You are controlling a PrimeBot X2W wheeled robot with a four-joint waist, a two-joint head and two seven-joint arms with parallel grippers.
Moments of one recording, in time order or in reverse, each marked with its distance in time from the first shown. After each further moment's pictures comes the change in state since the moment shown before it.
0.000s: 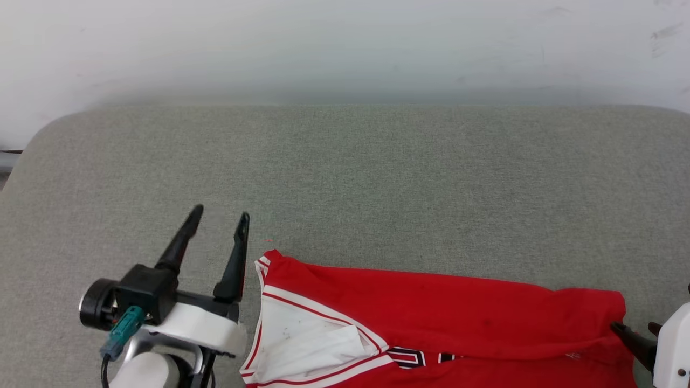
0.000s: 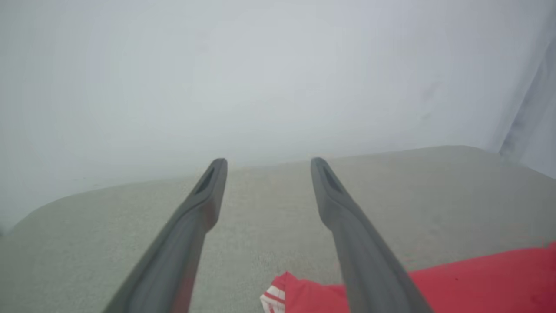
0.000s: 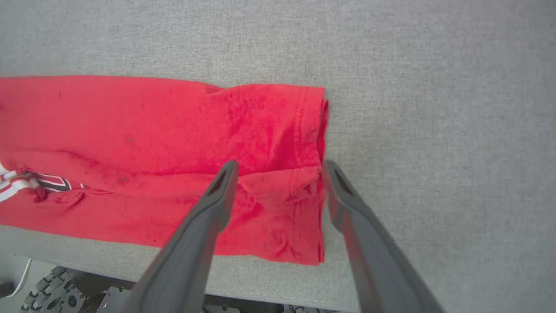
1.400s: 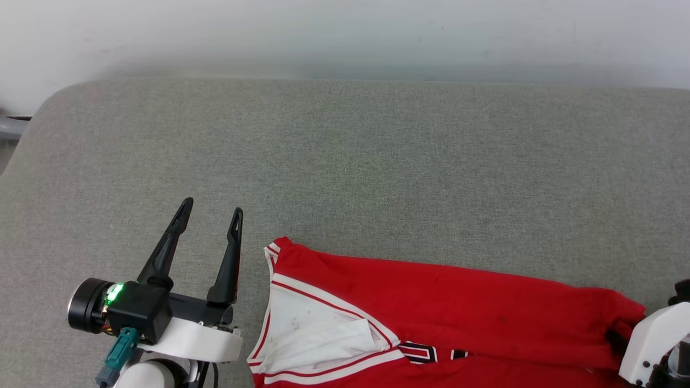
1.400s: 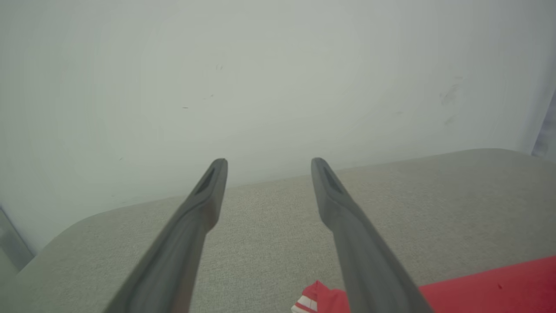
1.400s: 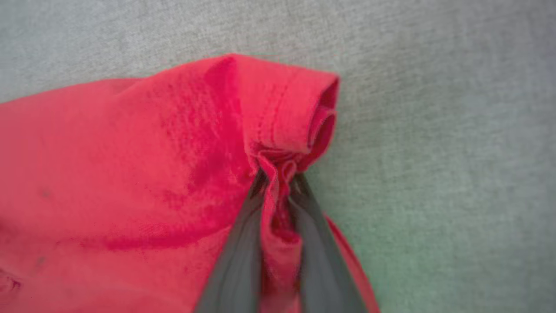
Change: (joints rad) left arm 0.113 -0.354 0.432 -0.050 0.456 -0.339 -0.002; right arm -0.124 0.157 -0.068 0.413 -0.134 -0.004 -0.172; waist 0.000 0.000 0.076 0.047
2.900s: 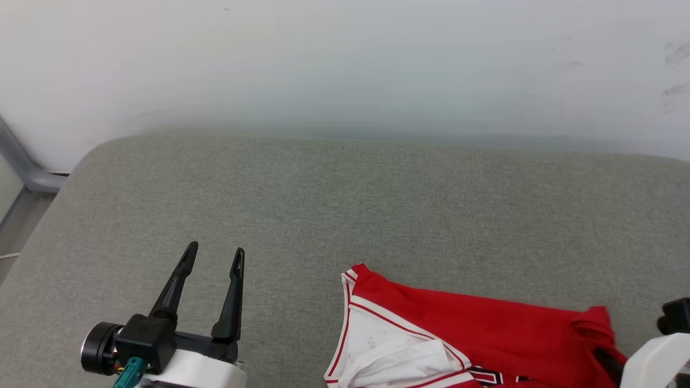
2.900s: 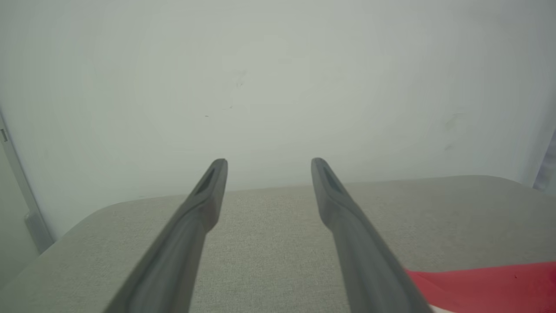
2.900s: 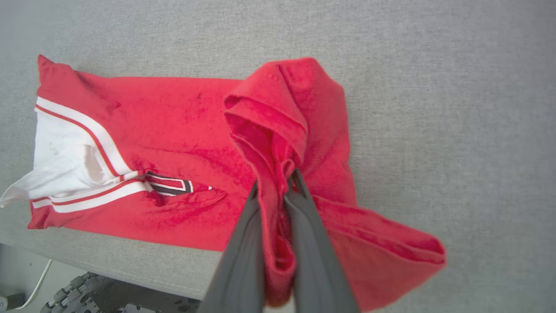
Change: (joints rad) left arm 0.106 -0.041 0.013 0.032 -0.030 -0.008 -0.002; right arm 0.216 -0.017 0.050 -0.409 0.040 0.004 0.050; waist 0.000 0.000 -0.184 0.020
